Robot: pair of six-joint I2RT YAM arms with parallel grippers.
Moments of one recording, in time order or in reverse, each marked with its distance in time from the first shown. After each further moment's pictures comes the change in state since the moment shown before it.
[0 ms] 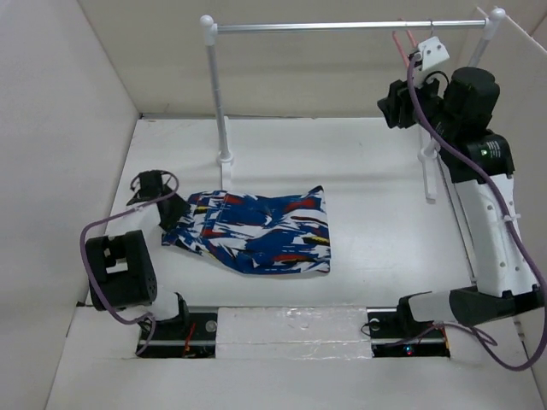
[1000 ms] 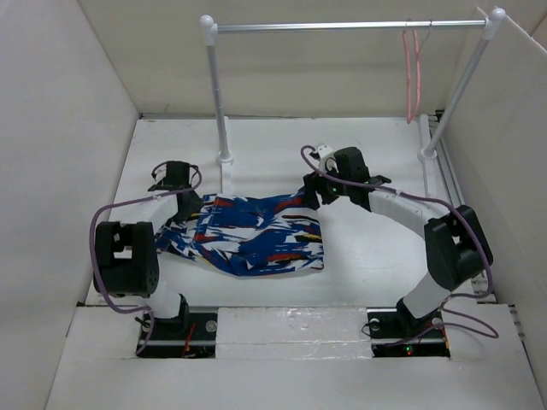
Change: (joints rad) left arm -0.139 0.073 0.088 -0.056 -0.180 0.000; right arm 0.238 0.277 -0.749 0.460 -0.161 0.154
